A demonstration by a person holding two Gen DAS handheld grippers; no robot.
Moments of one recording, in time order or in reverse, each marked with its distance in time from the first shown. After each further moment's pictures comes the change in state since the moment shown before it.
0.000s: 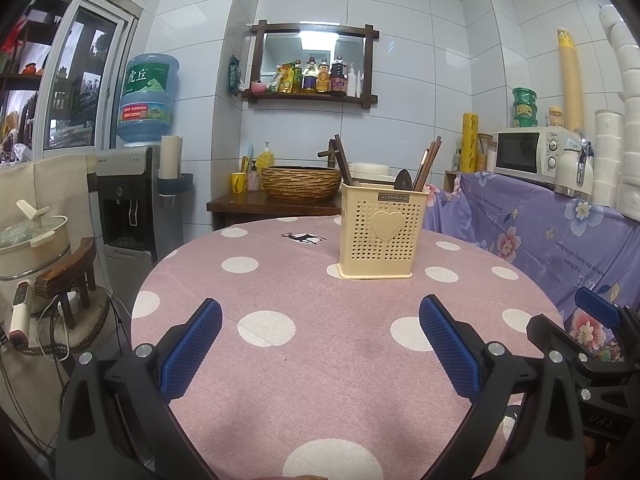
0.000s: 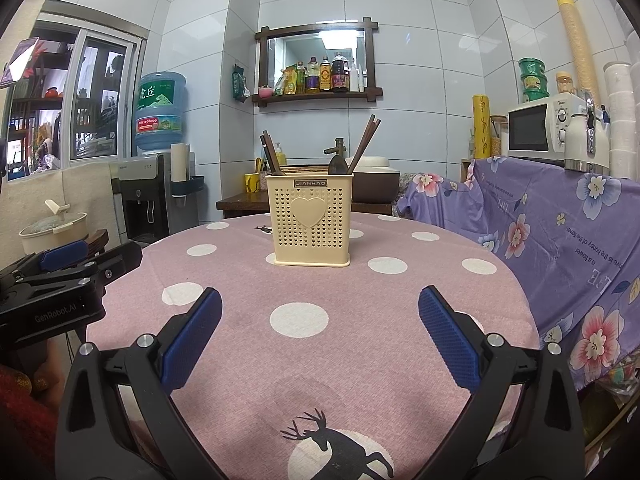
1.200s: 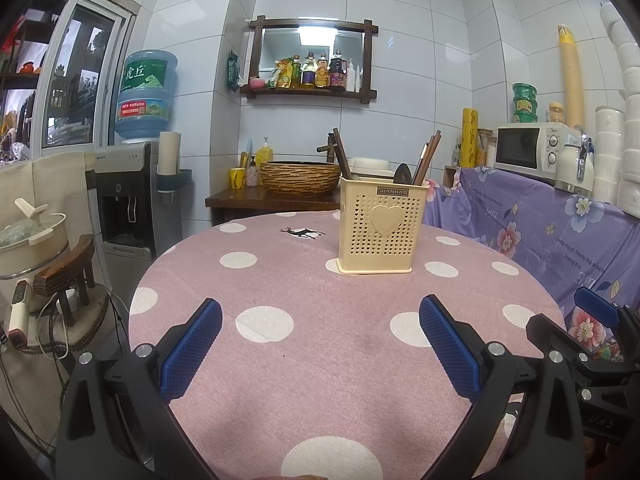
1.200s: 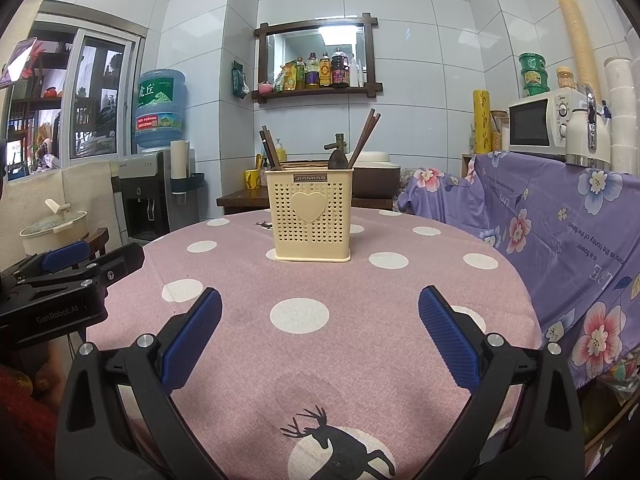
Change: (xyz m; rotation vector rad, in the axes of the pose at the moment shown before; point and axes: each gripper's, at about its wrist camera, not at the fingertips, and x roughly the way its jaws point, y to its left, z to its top) left arm 0.001 0.001 -0.003 0.004 0.015 -0.001; right arm 0.002 -0.001 -0.001 0.008 0.015 0.007
